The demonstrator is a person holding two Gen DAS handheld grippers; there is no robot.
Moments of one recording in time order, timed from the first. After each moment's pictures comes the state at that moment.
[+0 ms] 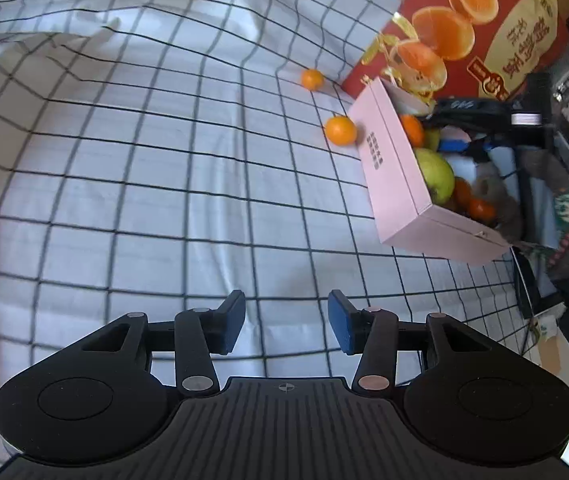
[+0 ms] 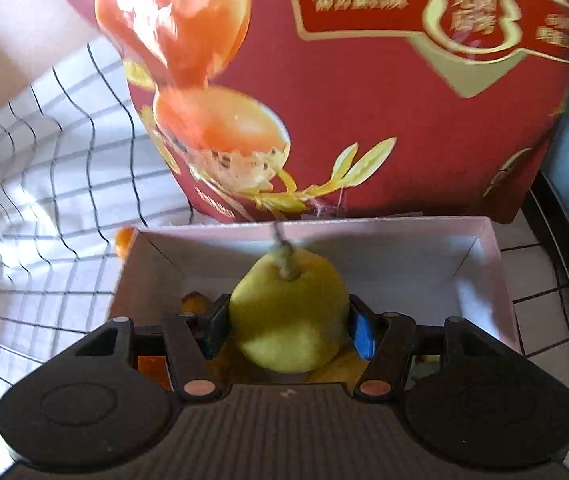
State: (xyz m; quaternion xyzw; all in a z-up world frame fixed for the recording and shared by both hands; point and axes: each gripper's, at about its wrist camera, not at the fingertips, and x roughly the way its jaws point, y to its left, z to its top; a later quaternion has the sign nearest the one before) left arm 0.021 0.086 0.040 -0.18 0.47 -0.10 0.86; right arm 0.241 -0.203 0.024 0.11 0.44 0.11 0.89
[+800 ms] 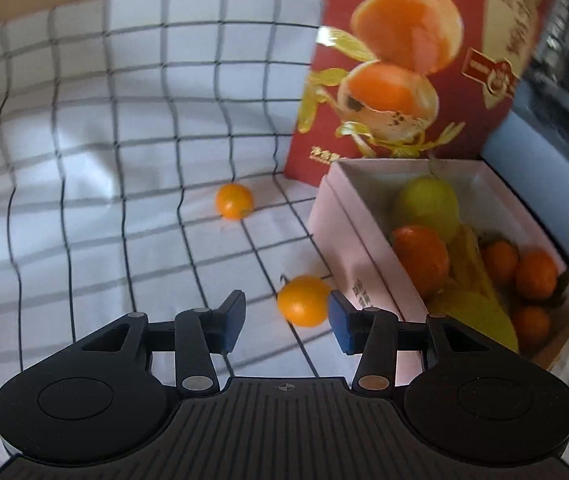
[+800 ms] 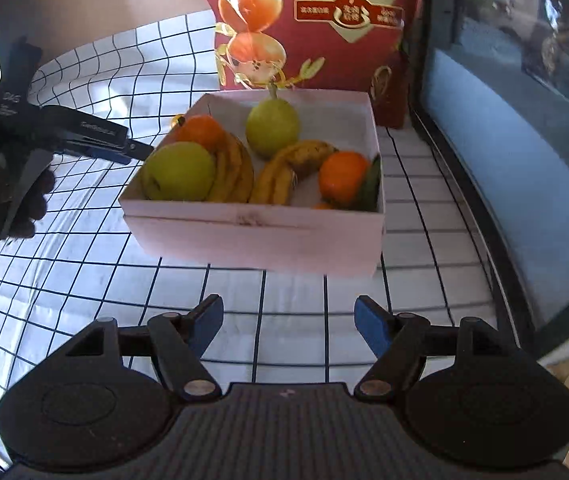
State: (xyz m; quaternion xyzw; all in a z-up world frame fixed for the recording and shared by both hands) left arm 0.191 0.007 0.043 0.00 0.41 -0.16 0.90; right arm 0.010 -0.239 0.020 0.03 0.40 0.09 0.91
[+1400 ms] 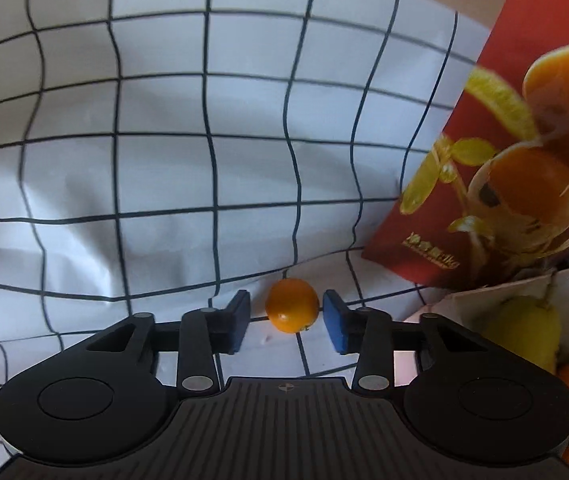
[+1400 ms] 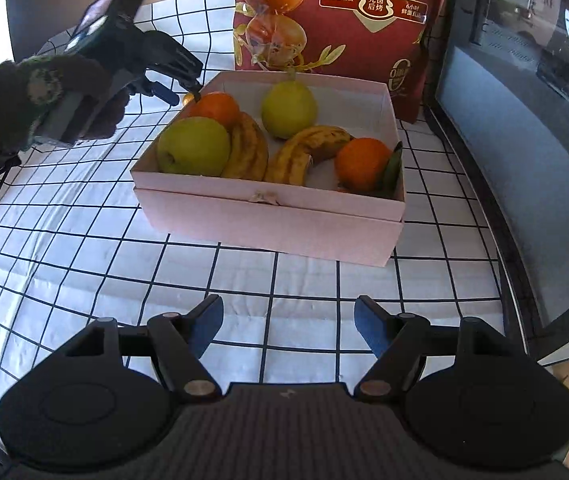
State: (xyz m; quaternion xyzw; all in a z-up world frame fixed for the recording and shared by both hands) left arm 0.302 0.014 0.024 -0.05 0.45 -0.07 0.89; right arm 0.009 -0.223 0.021 -0.01 0.41 0.09 0.91
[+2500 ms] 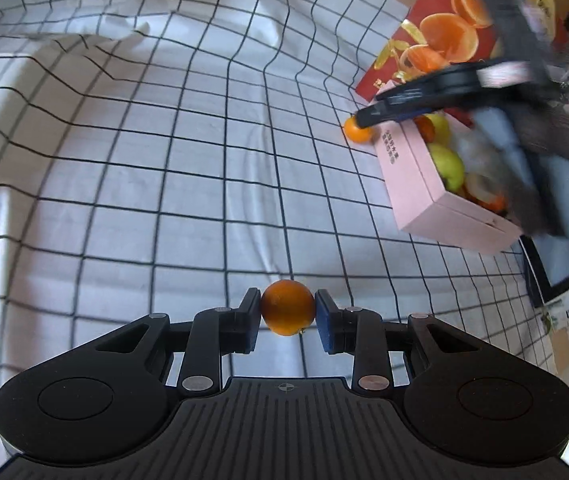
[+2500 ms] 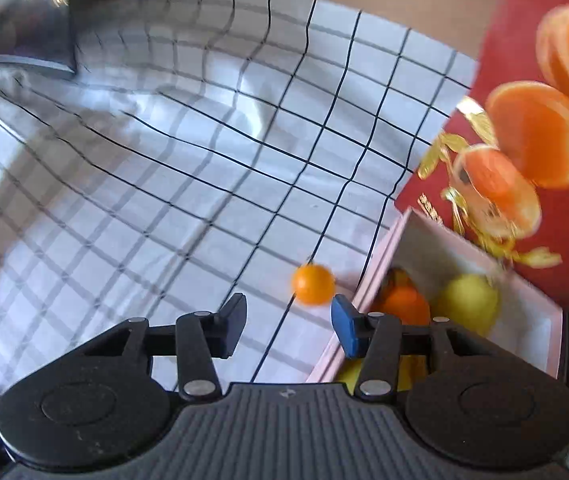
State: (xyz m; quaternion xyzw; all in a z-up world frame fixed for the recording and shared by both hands) left arm -0.018 0.112 0.052 -0.17 0.46 -0.08 0.87; right arm 0.184 -0.040 0.073 -0.18 0.44 0.19 0.86
